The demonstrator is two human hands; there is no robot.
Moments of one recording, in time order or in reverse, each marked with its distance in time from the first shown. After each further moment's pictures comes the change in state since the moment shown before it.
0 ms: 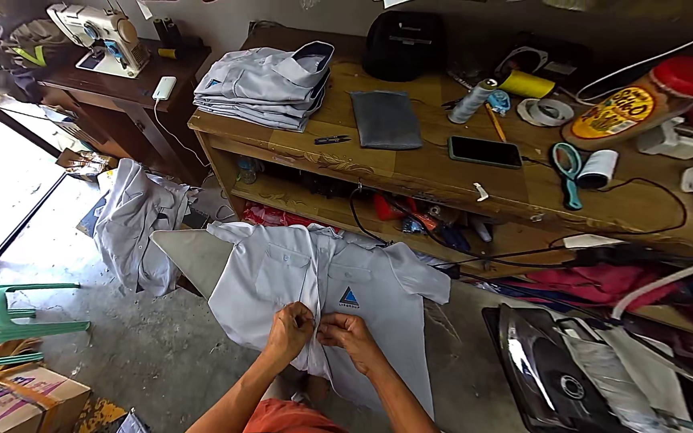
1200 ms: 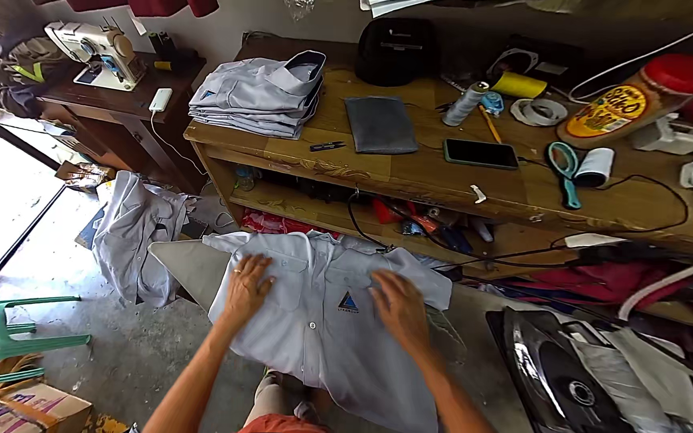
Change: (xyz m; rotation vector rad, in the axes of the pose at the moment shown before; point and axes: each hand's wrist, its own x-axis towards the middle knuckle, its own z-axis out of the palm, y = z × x) left_hand 0.069 -0.027 -0.102 0.625 0.247 0.304; right_hand 0.041 -0.019 -0.105 -1.172 0.493 -0.582
